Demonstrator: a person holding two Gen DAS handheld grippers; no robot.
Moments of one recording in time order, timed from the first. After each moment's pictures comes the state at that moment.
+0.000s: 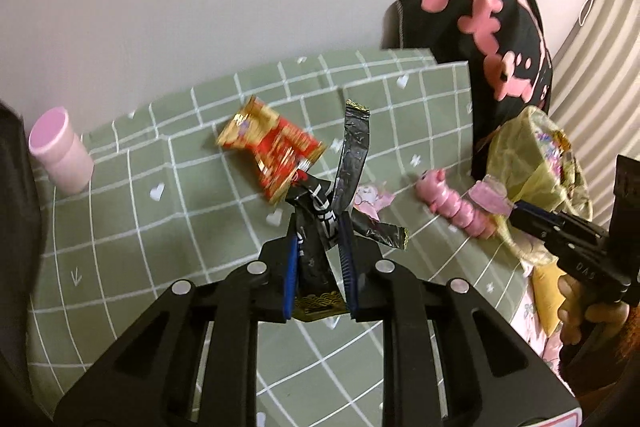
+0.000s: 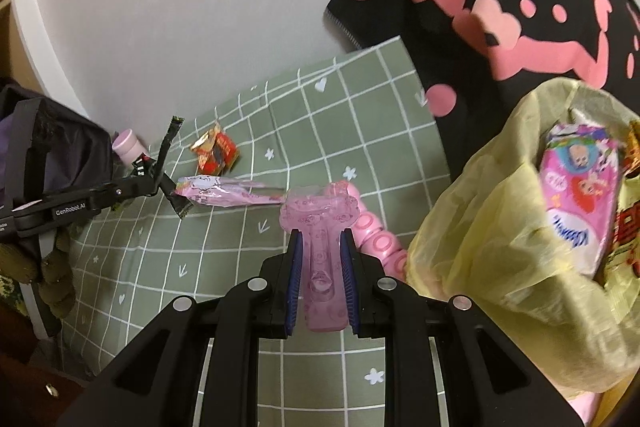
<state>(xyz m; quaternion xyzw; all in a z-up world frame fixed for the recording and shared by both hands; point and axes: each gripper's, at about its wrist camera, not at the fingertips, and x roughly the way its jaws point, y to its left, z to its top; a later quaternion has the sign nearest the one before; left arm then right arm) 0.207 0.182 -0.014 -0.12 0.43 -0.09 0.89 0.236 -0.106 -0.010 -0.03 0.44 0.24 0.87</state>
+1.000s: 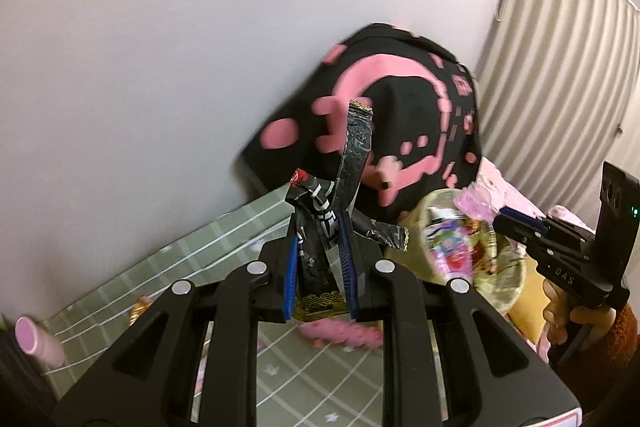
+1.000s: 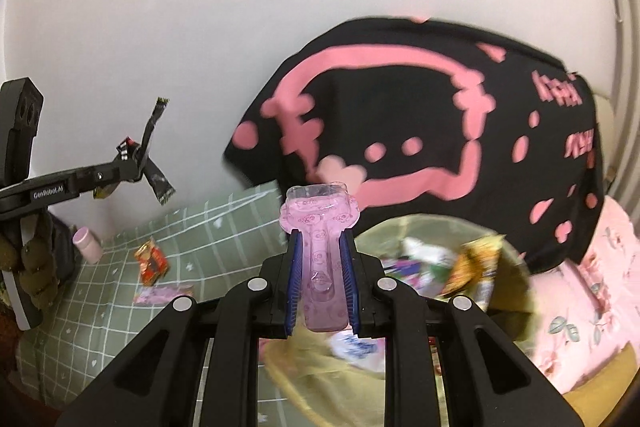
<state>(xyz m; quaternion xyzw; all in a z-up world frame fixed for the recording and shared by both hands) 0.277 0.069 0.118 -0.05 0.31 -0.22 0.92 0.255 -0.203 0.108 -0.03 0.31 0.14 0.94</state>
